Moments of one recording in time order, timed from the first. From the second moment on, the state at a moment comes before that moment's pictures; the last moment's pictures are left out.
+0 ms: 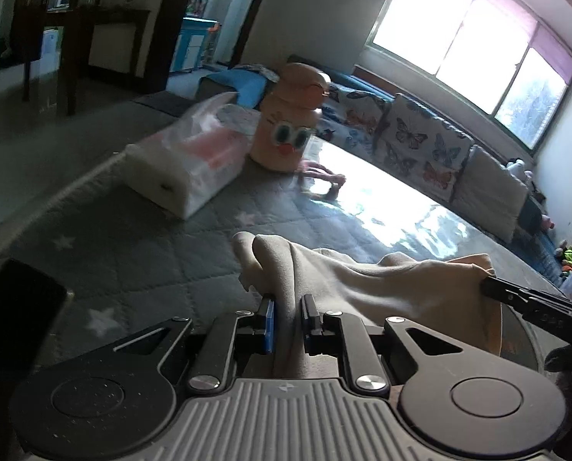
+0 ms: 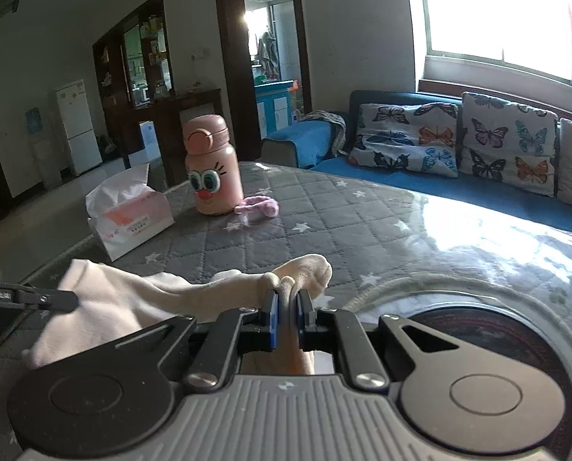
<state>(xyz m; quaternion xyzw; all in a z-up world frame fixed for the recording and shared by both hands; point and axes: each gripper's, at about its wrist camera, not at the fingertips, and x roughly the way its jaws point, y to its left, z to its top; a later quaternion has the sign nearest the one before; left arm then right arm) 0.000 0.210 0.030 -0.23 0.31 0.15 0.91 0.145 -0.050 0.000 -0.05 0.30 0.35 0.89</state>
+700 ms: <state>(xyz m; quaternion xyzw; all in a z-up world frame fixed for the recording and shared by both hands) 0.040 0.218 0.014 -0.21 0.34 0.13 0.91 0.170 -0.013 -0.037 -0.06 0.35 0.36 0.86</state>
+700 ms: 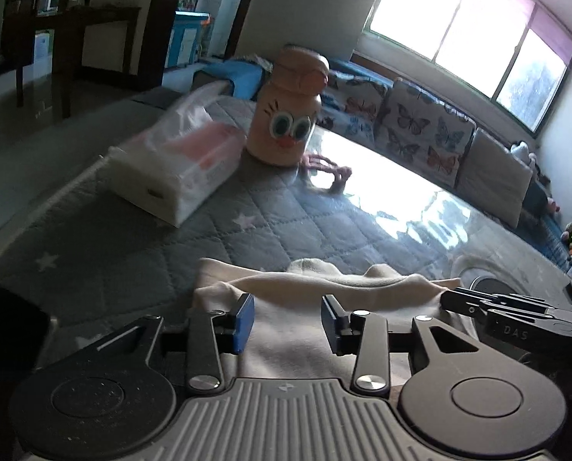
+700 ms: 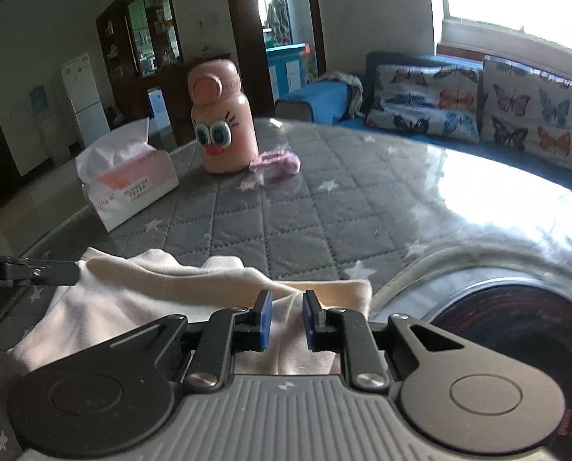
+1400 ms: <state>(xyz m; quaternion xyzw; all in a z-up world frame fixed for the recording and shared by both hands) 0.026 0.176 0.011 -0.19 0.35 0.10 0.91 0.135 -0.057 -0.019 -0.10 0.35 0.39 0.84</state>
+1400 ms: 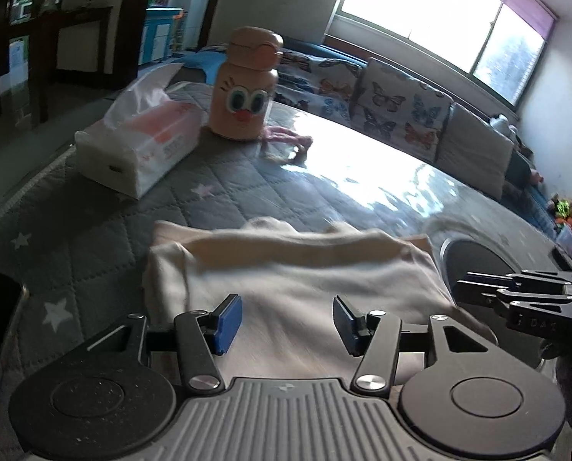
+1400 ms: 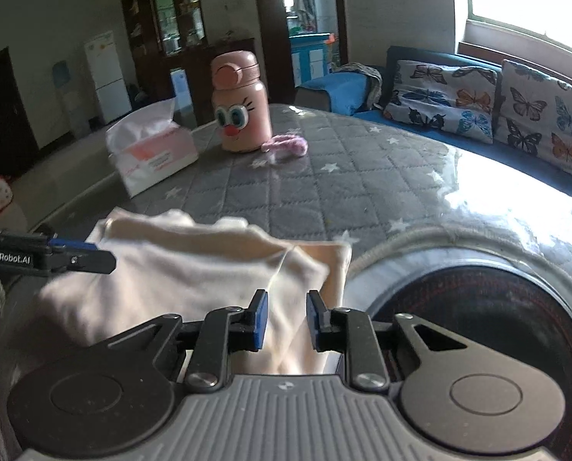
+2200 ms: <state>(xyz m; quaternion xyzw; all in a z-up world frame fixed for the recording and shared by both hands) -0.022 0.148 0.002 -0.13 0.34 0.11 0.92 0.109 -0.078 -0.037 -0.10 0.34 0.34 0.87</state>
